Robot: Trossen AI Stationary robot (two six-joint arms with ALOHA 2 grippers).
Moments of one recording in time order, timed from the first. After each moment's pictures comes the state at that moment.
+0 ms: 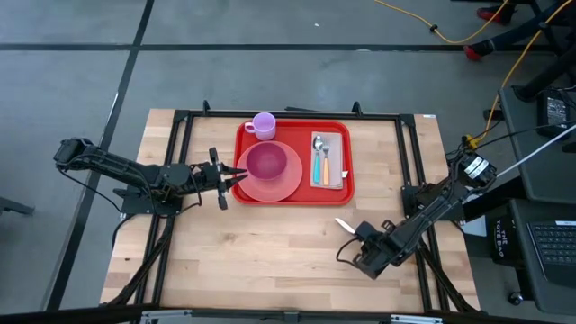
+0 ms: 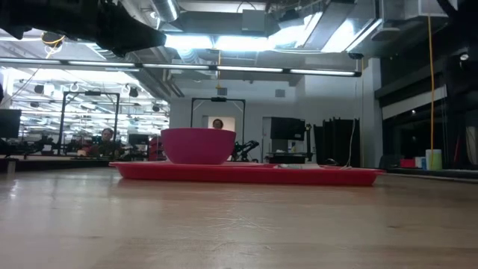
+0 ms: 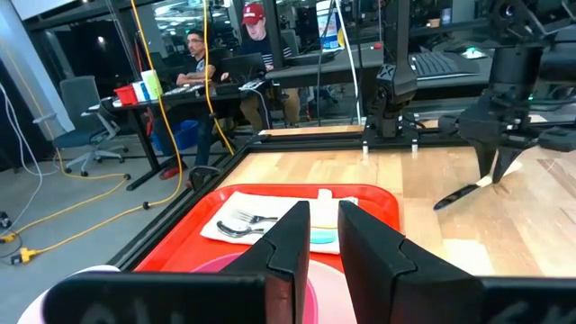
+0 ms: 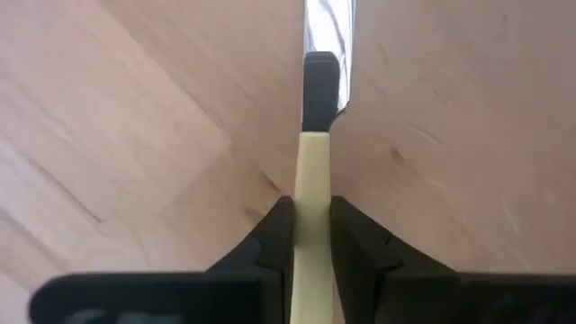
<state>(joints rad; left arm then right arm) -0.19 0.75 0.30 0.38 -0.50 0.09 0.77 1.61 0.86 -0.76 0.15 1.52</state>
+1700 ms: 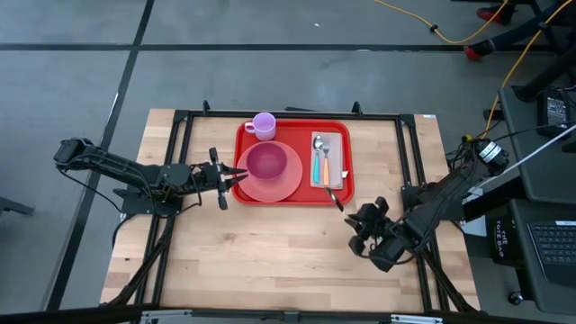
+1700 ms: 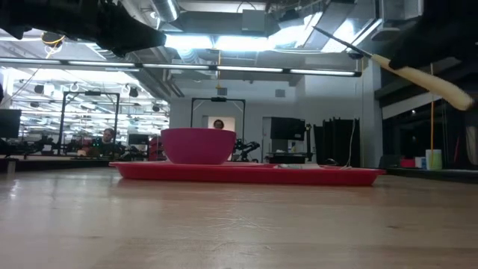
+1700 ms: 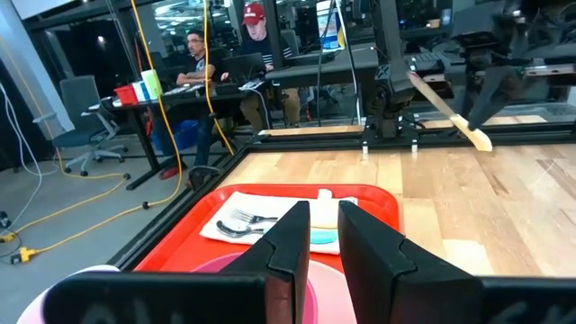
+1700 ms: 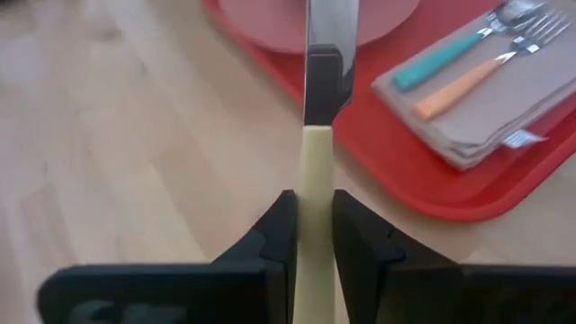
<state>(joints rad) -0.19 0.75 0.30 0.38 -0.50 0.09 0.75 1.38 0.92 -0.77 0.79 1.29</state>
